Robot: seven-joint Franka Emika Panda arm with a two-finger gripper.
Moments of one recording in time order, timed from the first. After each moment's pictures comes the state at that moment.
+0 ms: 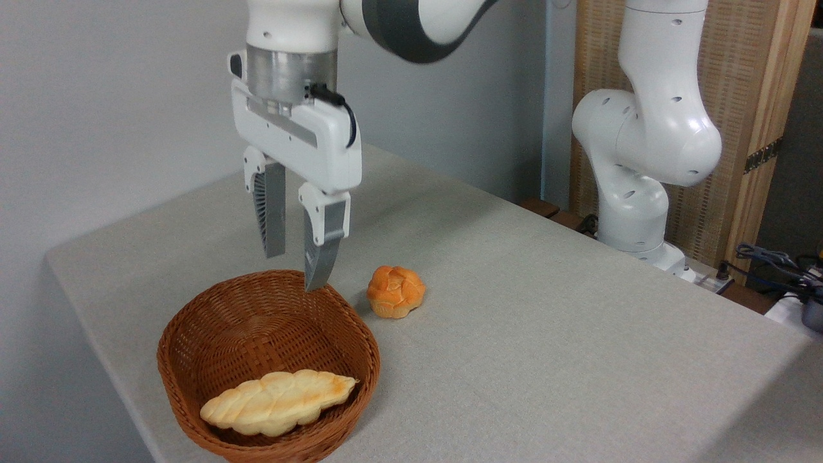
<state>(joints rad) -0.16 -0.10 0.05 -1.93 -0.03 2.08 0.65</state>
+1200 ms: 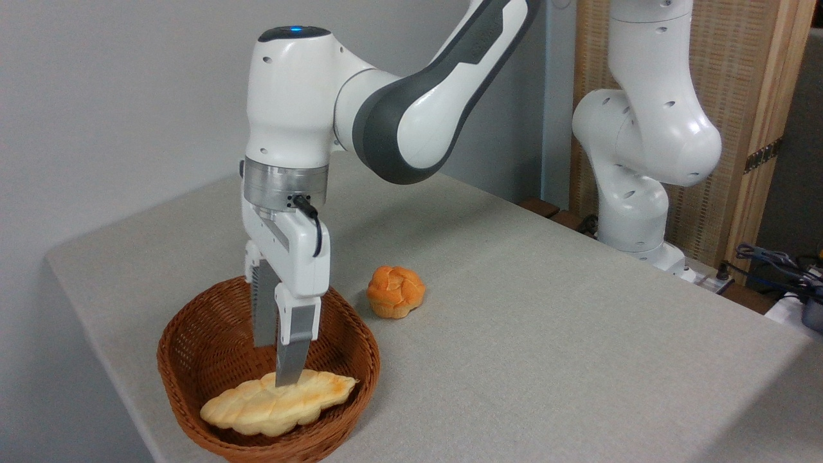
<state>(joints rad) -0.15 0.06 0.06 -2.04 0.07 2.45 0.84</state>
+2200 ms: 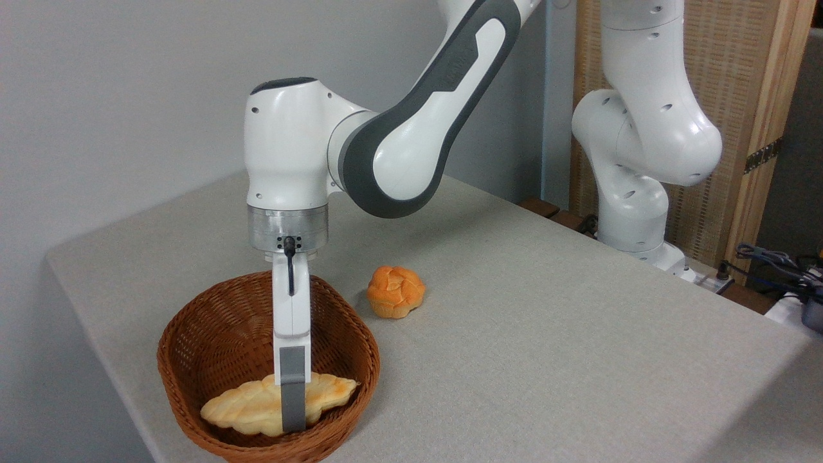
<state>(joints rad) -0.14 0.15 0.06 -2.04 0.27 2.48 0.96</state>
